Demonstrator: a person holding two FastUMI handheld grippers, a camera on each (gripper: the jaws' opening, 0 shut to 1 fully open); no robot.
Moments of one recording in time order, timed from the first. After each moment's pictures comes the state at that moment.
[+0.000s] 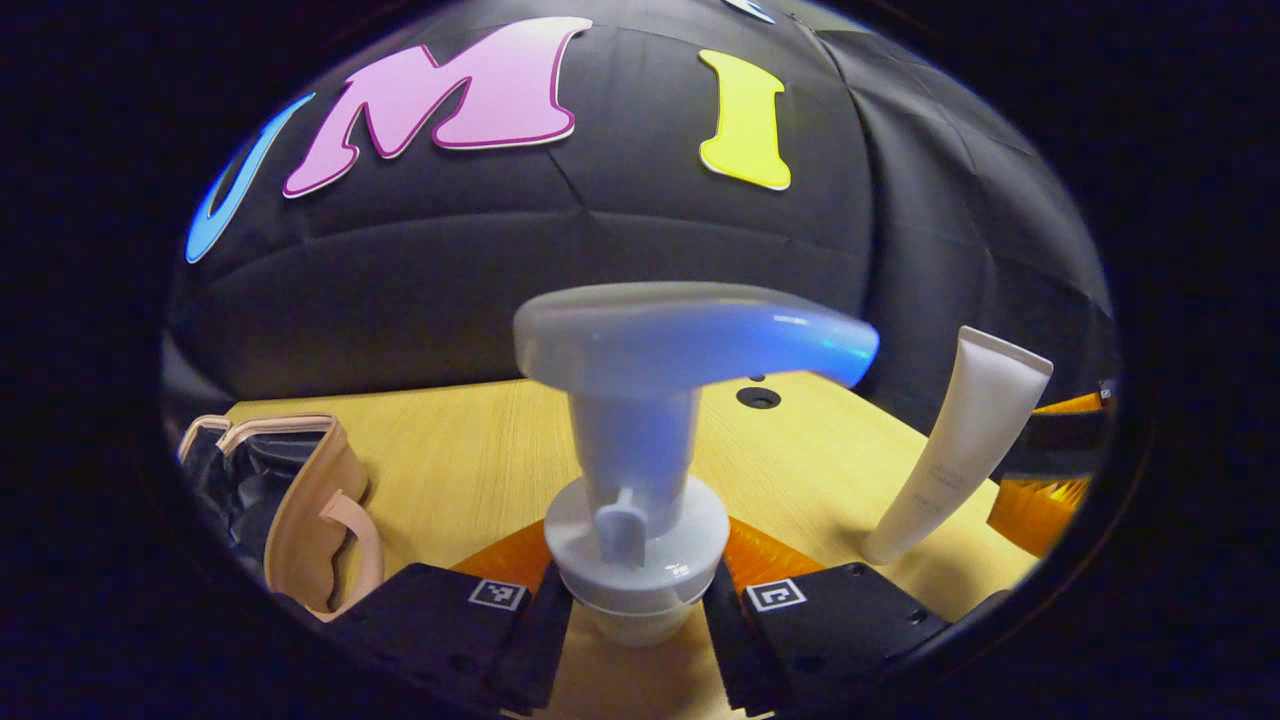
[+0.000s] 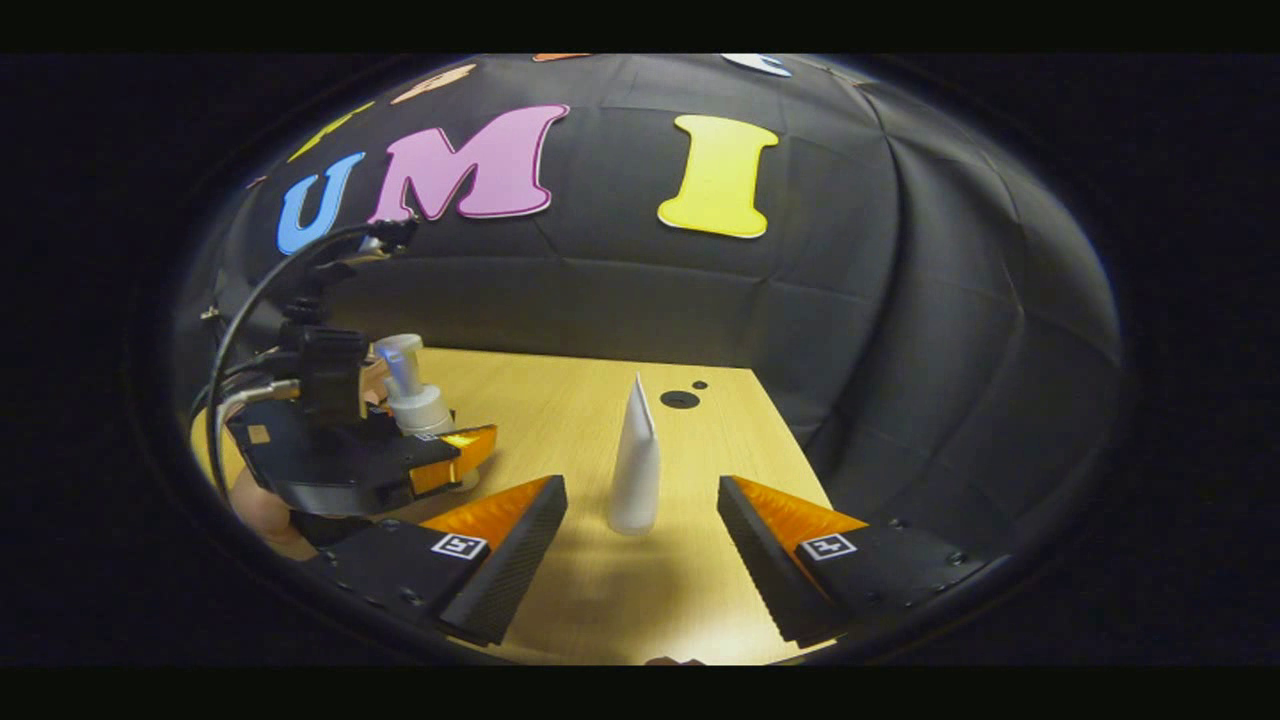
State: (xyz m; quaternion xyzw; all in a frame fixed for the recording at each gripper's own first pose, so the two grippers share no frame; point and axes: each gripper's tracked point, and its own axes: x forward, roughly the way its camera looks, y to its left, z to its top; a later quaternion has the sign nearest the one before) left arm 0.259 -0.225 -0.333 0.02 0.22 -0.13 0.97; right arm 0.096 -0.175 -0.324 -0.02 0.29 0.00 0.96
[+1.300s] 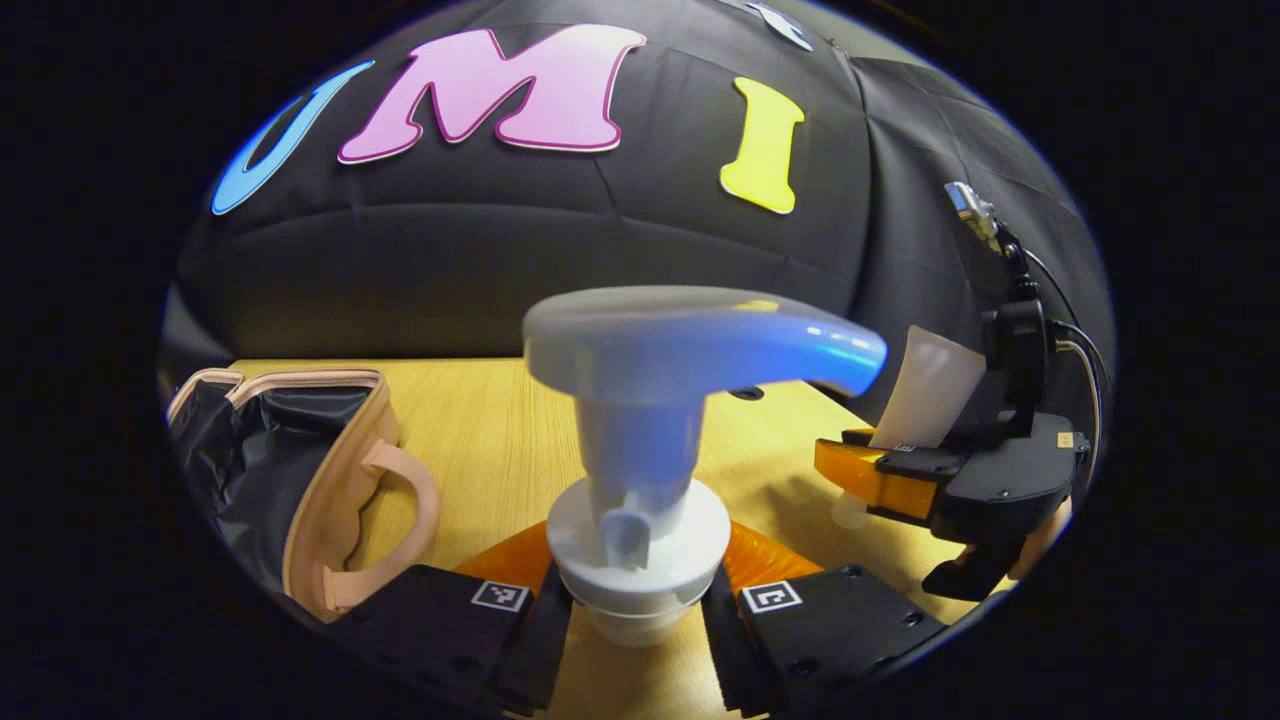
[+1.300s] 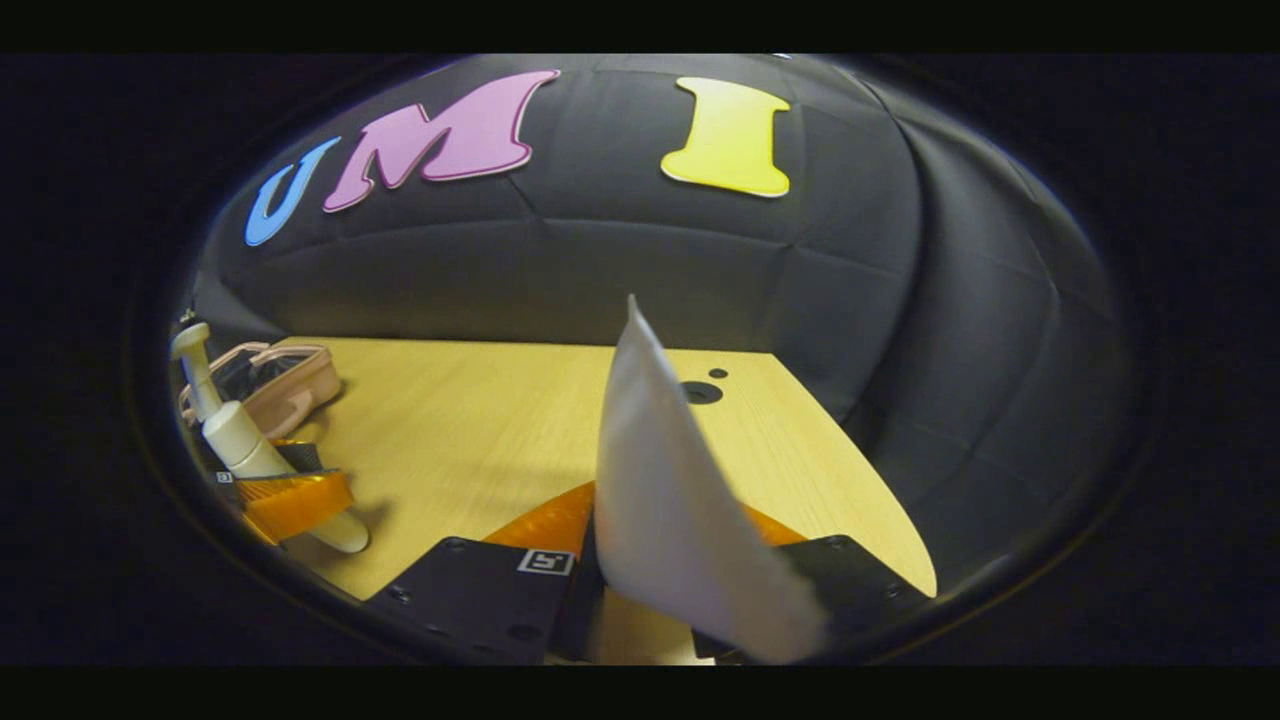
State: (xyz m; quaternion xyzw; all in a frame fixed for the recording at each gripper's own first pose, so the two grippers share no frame) left arm 0.200 -0.189 -0.313 -0.01 0.22 -0.14 0.96; right arm 0.167 -0.155 -0.370 -0.01 0.27 -0.02 0.96
